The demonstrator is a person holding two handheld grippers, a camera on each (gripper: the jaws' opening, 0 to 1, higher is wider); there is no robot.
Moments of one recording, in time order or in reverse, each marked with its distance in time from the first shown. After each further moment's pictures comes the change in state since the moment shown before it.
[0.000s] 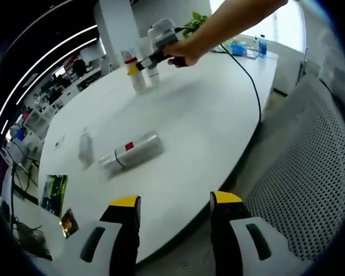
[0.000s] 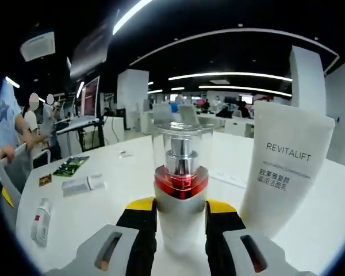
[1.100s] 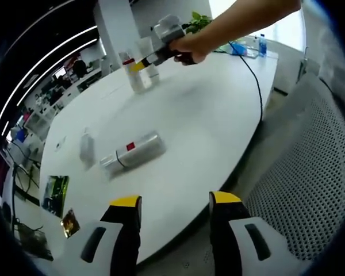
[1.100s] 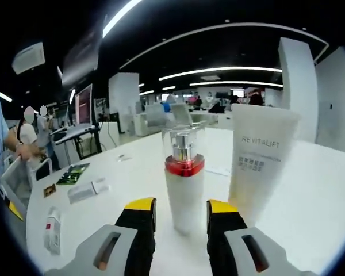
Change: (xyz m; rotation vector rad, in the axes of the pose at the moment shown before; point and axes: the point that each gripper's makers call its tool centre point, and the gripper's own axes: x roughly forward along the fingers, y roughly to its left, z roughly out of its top) left arm 0.000 0.001 0.000 0.009 -0.002 0.007; right arm -0.044 -0.002 -0.010 0.134 0.008 -0.064
